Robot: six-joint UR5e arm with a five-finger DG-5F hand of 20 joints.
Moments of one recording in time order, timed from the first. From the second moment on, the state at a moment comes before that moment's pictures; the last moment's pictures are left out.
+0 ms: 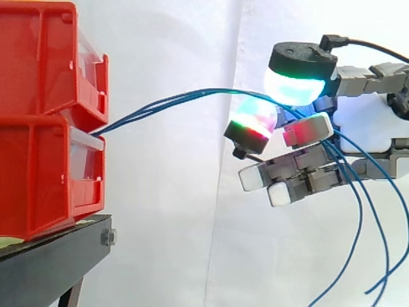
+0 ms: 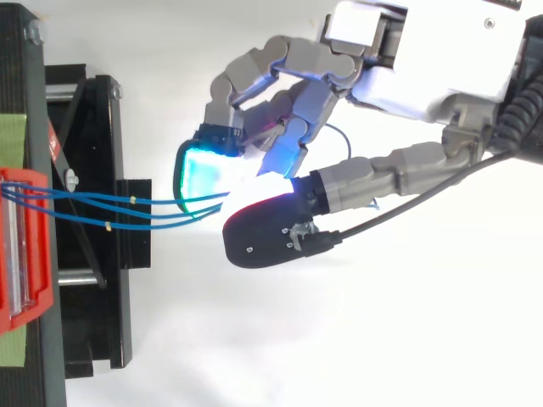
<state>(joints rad) 0.11 -2.13 -1.34 -2.77 -1.23 -0.13</state>
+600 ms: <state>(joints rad) 0.11 -2.13 -1.34 -2.78 -1.23 -0.10</state>
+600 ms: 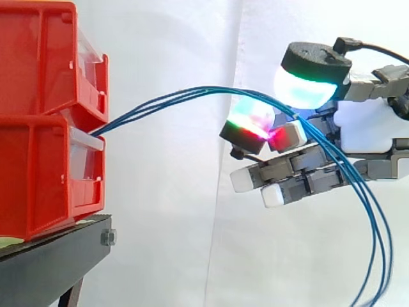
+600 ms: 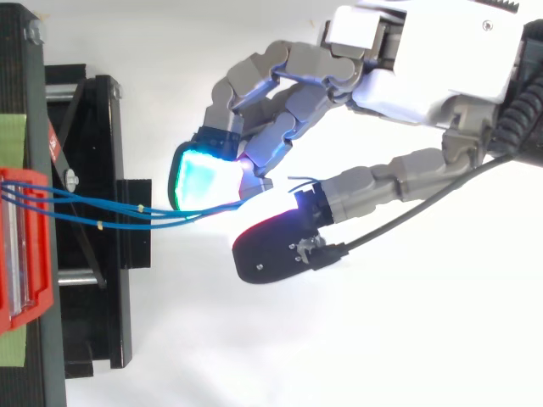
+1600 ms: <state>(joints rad) 0.11 -2.13 -1.34 -2.78 -1.23 -0.10</state>
